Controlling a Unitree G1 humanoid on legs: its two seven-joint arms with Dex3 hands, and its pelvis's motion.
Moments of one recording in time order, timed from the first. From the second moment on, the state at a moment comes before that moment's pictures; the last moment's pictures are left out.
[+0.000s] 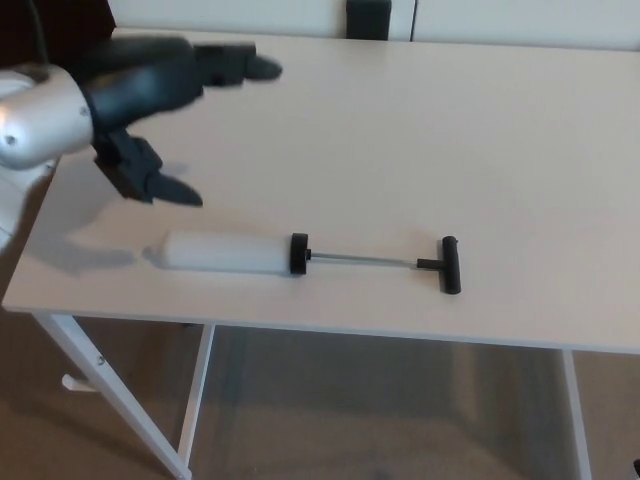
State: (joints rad) left_arm -0.75 0.83 -0.50 0.05 0.26 0.12 -0.60; right_arm -0.08 -0.43 -0.01 1.20 -0.15 -0.30 0.02
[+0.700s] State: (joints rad) left_arm -0.80 0.64 -0.65 0.25 0.48 0.18 -0.65; right_arm -0.09 -0.44 -0.02 1.17 -0.15 -0.29 0.02
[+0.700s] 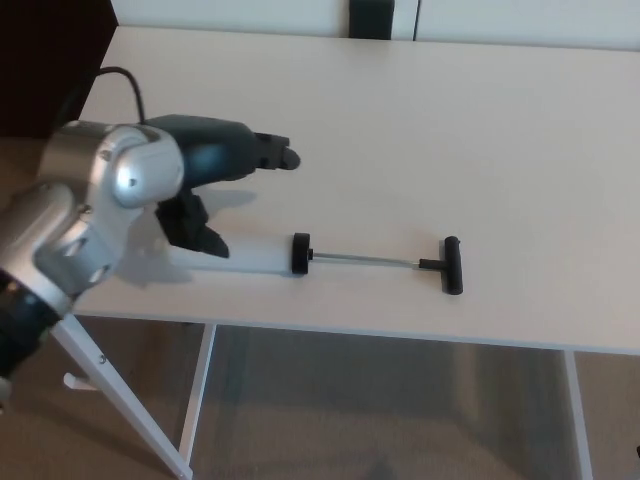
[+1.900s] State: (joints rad) left_arm -0.76 0.51 -0.64 0.42 0.58 0.19 -0.63; right_arm -0.14 -0.44 -0.03 1.15 -0.15 -0.27 0.02
